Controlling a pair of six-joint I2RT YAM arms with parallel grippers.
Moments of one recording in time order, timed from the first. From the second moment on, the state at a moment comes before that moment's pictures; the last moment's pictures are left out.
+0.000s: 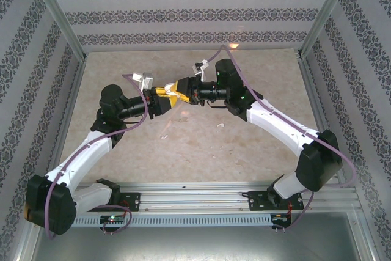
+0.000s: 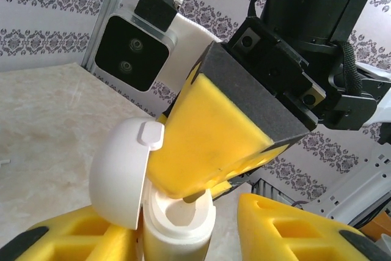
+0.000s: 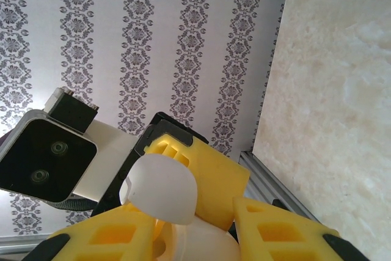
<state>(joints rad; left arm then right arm) -0.29 1.11 0.74 0.39 0.89 -0.50 0.63 1.51 1.24 0.02 -0.77 1.22</state>
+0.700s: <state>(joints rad) -0.29 0.96 0.71 0.22 0.81 -0.40 0.61 1.46 1.27 -0.13 -0.75 1.11</state>
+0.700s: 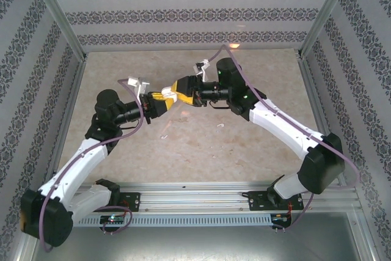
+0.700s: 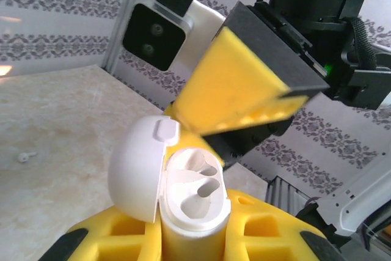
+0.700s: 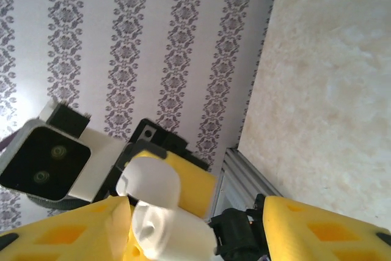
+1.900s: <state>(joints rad) -0.27 0.29 0.75 -0.79 0.32 -0.29 1.01 2.19 1.80 -0.85 -0.06 0.05</state>
